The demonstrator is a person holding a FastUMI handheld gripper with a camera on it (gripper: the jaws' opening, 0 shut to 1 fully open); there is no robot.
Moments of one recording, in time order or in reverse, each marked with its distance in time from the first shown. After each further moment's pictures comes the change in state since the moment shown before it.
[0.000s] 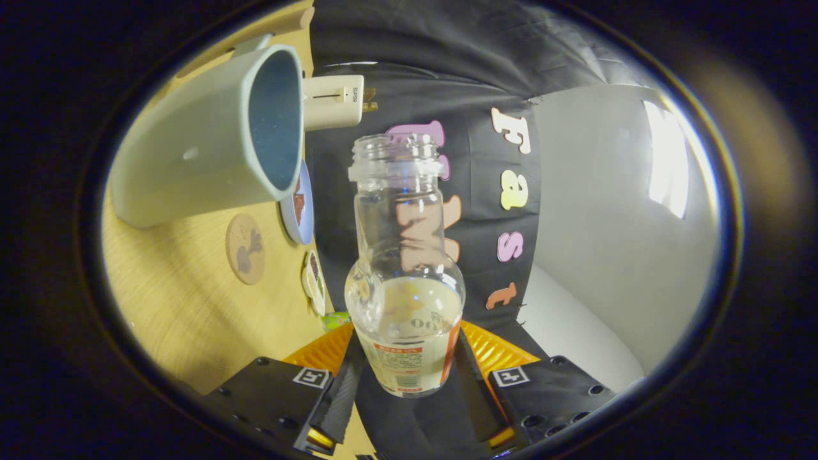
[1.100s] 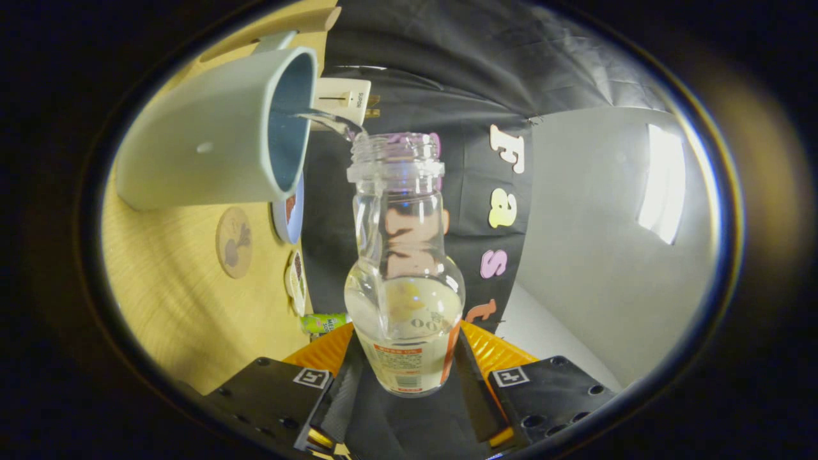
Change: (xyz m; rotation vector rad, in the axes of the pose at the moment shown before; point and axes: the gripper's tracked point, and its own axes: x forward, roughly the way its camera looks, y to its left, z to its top) arm -0.003 -0.010 0.012 -0.086 -0.058 -0.059
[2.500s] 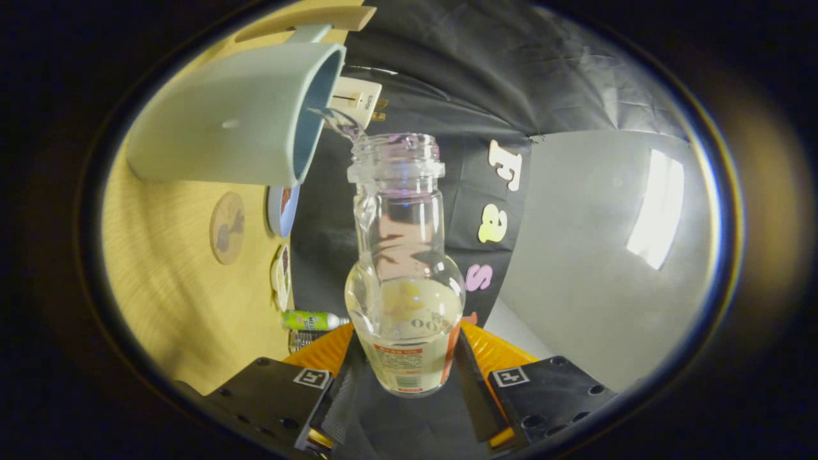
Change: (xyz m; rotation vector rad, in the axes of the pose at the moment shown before) arm -0.002 -0.008 0.005 -0.111 -0.044 -0.053
